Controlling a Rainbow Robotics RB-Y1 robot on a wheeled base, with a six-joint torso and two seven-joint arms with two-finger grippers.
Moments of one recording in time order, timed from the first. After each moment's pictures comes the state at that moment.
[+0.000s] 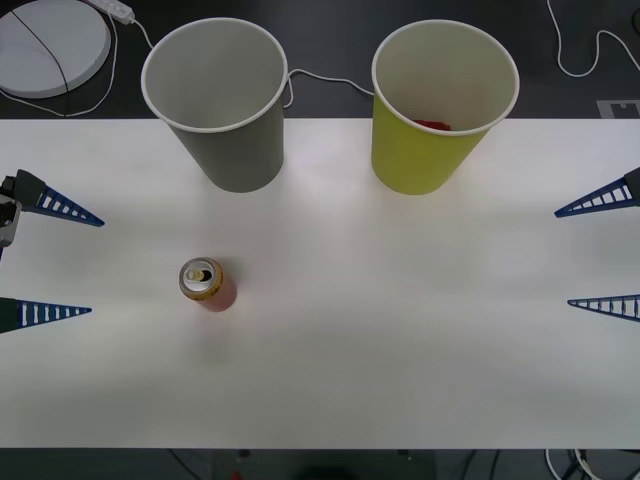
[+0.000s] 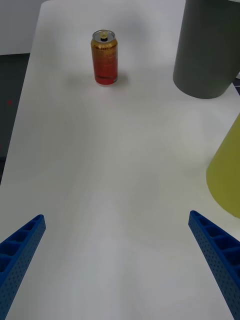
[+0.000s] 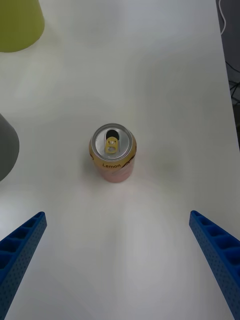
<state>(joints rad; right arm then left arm) -0.08 -0.98 -0.33 -1.68 1.30 -1.57 -0.02 -0.08 1.04 0.27 -1.85 -1.46 -1.52 0.14</state>
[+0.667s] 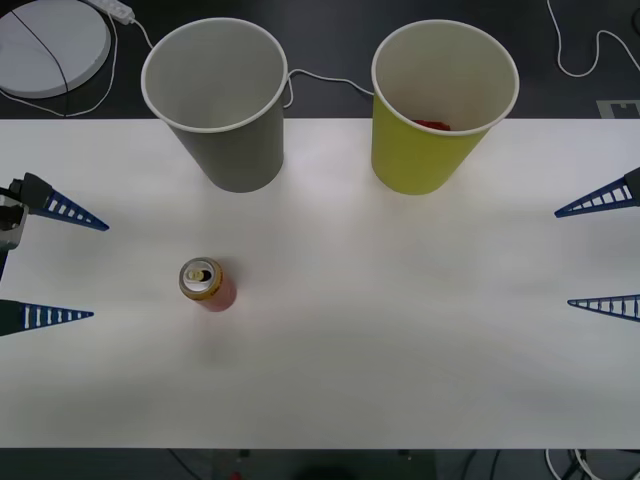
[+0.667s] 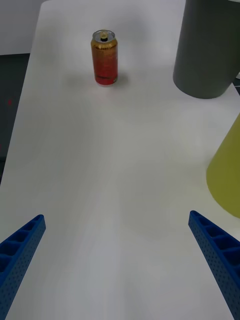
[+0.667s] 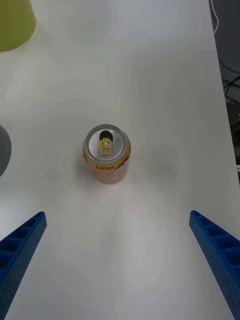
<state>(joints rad) -0.08 -0.98 -0.33 -1.68 1.30 -1.57 -0.02 -0.10 1.03 0.25 -1.84 -1.47 -1.54 0.15</state>
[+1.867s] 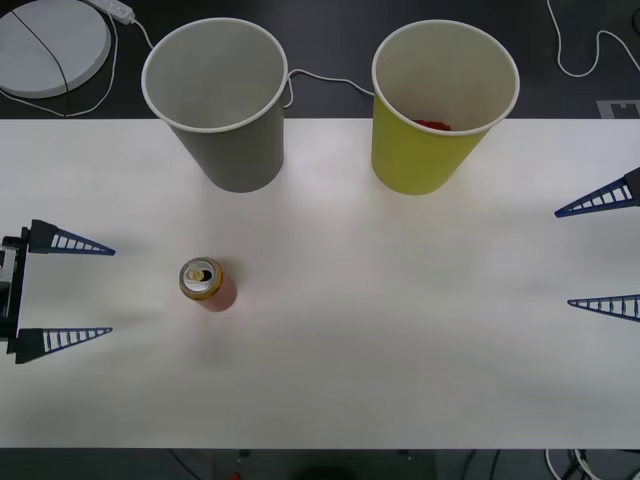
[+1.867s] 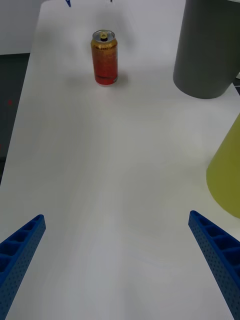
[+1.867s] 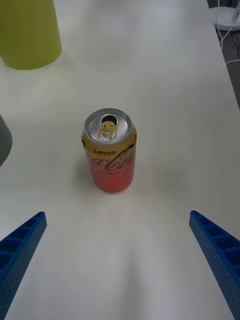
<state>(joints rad) -0.08 -0.98 -0.33 -1.68 1.30 -1.57 -0.02 -0.10 0.96 0.08 -1.32 -1.19 -1.43 -0.37</state>
